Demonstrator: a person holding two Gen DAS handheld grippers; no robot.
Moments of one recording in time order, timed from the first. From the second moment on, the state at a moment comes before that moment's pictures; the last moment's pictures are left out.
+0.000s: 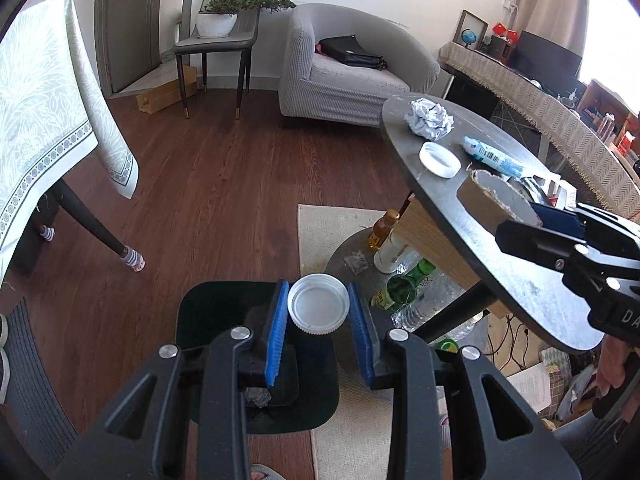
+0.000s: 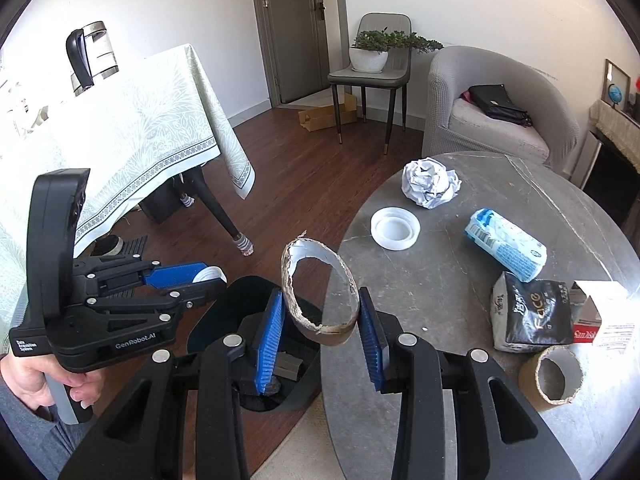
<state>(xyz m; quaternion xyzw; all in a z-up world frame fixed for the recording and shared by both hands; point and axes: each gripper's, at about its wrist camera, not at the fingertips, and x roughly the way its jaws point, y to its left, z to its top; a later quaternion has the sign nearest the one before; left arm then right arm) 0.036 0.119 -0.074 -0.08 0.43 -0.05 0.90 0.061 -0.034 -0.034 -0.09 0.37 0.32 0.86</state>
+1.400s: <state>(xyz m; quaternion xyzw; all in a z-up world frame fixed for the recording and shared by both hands) -0.009 0.225 -0.123 -0.11 0.47 0.00 0.88 0.065 0.115 -0.141 -0.14 0.48 0.36 0.79</state>
